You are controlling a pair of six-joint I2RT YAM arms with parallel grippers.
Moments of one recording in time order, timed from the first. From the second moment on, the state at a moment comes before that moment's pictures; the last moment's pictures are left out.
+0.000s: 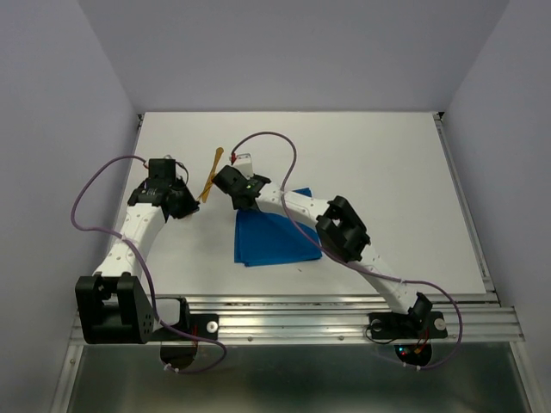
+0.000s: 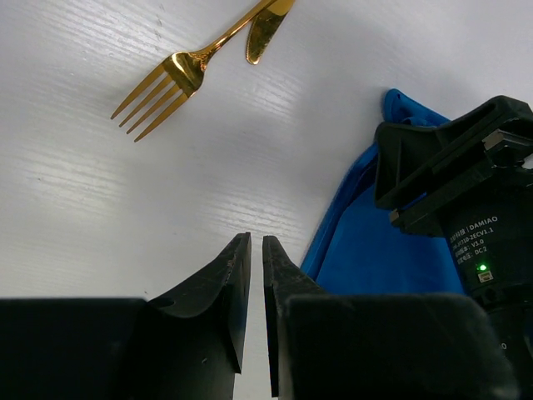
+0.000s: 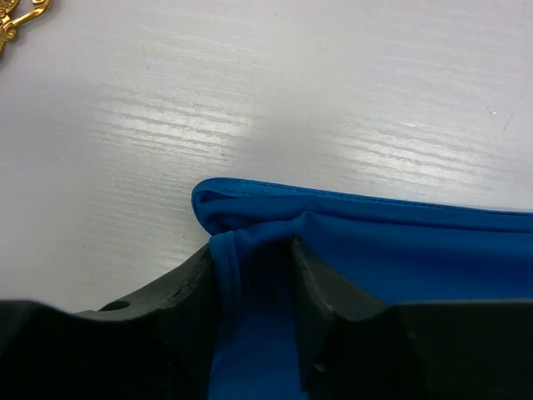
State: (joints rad) left arm -0.02 1.24 0.92 -0.63 0.04 -0.52; right arm 0.95 2.54 2.25 -0.69 0.55 0.63
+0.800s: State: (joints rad) left arm -0.02 1.24 0.76 -0.50 0.23 -0.57; right arm 0.95 2.14 1.48 -0.08 -0.04 0.32
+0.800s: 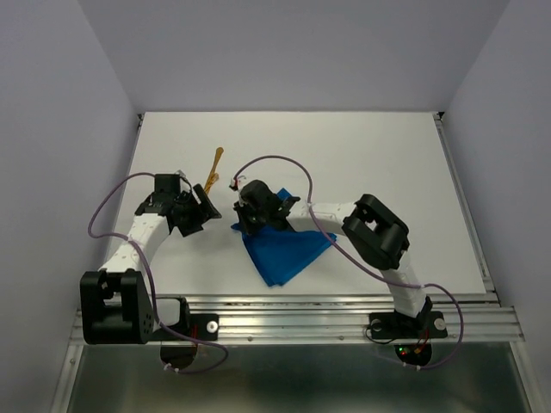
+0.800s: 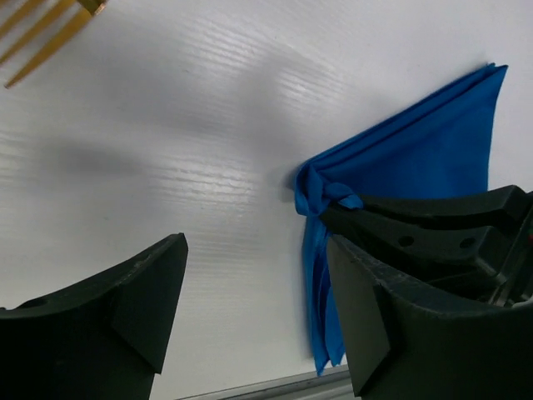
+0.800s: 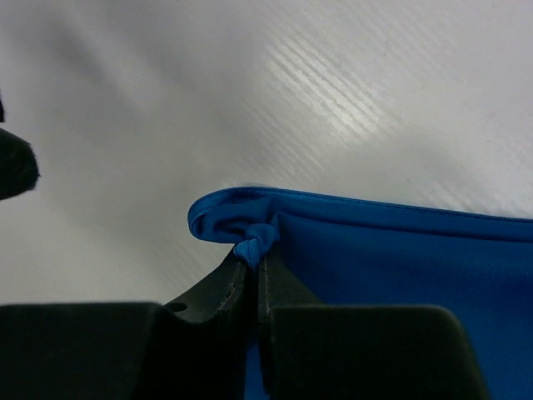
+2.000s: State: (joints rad) left arm -0.02 1.42 0.55 -0.11 0.57 -0.76; right arm 0.87 2.13 1.36 0.13 -0.53 0.45
